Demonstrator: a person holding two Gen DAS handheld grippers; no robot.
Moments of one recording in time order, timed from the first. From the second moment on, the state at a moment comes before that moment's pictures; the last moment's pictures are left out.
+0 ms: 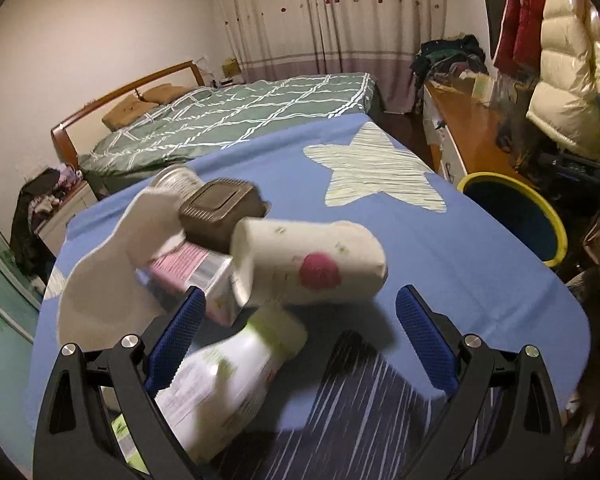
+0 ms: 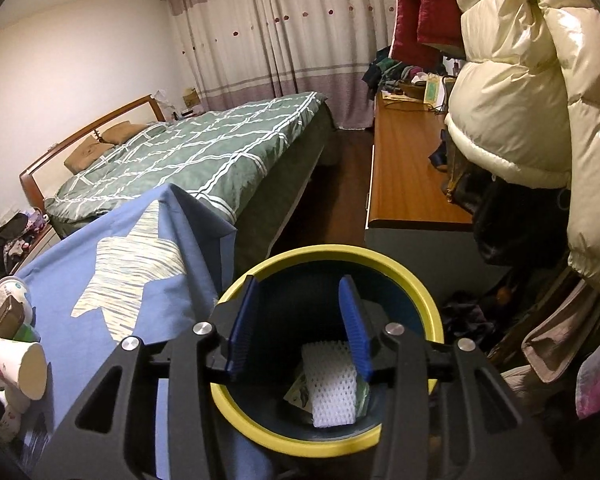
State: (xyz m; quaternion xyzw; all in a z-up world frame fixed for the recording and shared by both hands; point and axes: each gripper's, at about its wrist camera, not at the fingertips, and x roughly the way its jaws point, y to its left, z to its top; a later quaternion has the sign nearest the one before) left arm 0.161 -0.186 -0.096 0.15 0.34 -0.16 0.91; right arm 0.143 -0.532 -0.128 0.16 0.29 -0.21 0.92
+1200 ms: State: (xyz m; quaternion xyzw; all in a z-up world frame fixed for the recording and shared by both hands) left arm 0.161 -0.260 -0.079 0.20 0.31 -0.17 0.91; right arm 0.110 -0.547 -0.132 0.20 0.27 -0.18 0.92
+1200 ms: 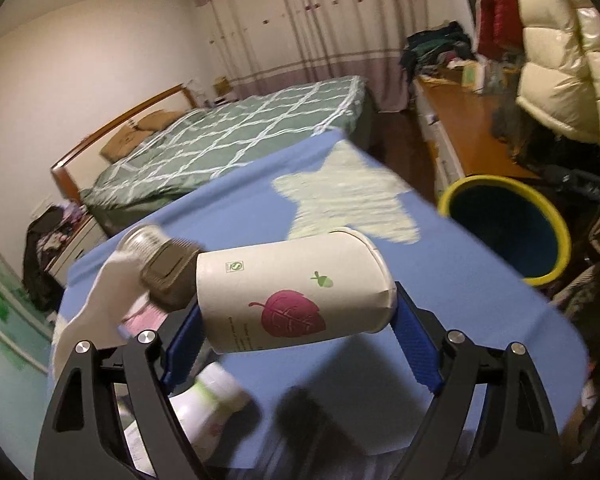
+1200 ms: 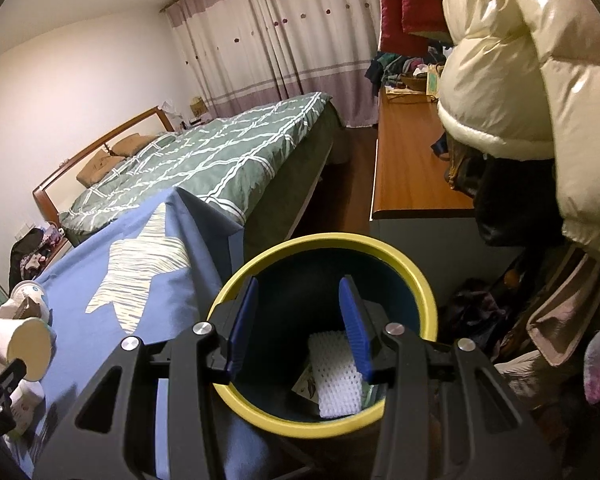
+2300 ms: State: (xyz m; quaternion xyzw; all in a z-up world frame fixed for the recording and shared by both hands) left arm 0.177 -0.454 -0.068 0.17 0.31 -0.34 0.87; right arm 0.039 -0.606 -0.149 0.23 0.27 -0.24 0.90
